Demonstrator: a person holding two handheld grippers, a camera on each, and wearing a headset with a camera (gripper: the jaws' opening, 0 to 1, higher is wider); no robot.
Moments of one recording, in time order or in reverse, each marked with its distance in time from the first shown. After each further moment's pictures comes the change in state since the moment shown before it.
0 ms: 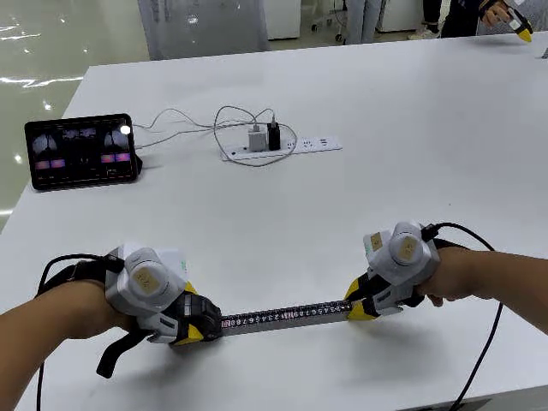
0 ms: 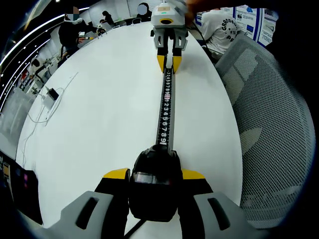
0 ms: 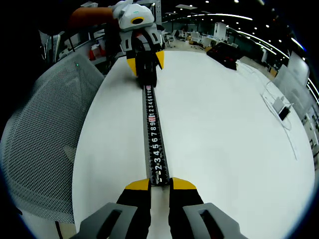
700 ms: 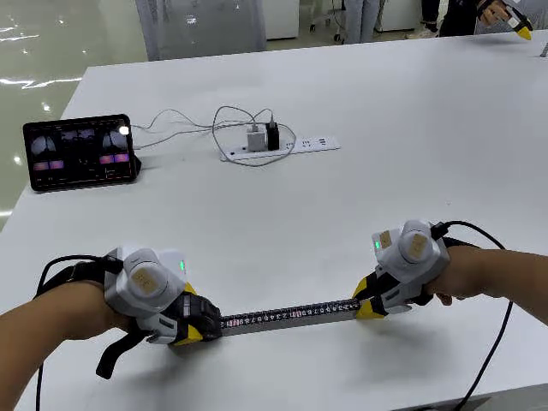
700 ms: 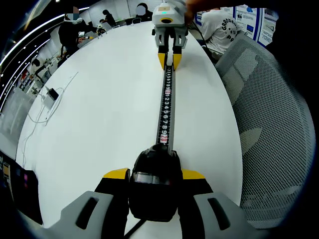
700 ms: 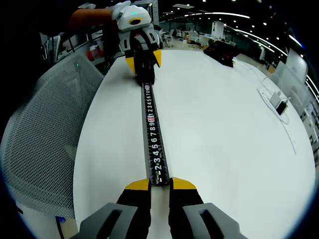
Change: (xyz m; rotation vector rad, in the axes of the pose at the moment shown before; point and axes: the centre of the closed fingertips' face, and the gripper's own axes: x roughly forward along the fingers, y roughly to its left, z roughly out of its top) left arm 0.001 0.000 0.000 0.000 0.002 0.000; right arm -0.009 -0.002 -0.010 0.020 0.000 -0.005
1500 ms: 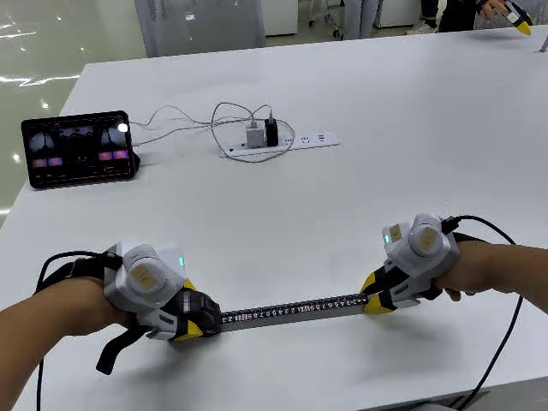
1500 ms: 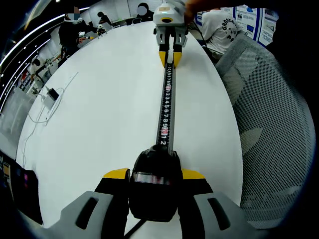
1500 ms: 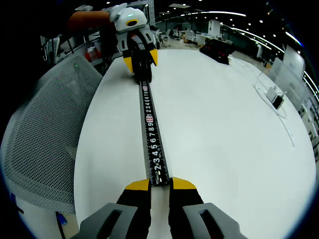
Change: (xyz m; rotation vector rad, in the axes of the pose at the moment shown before) left arm 0.001 -0.001 0.000 0.000 -0.001 0.003; right arm -0.007 -0.001 -0.011 0.025 -0.001 -0.009
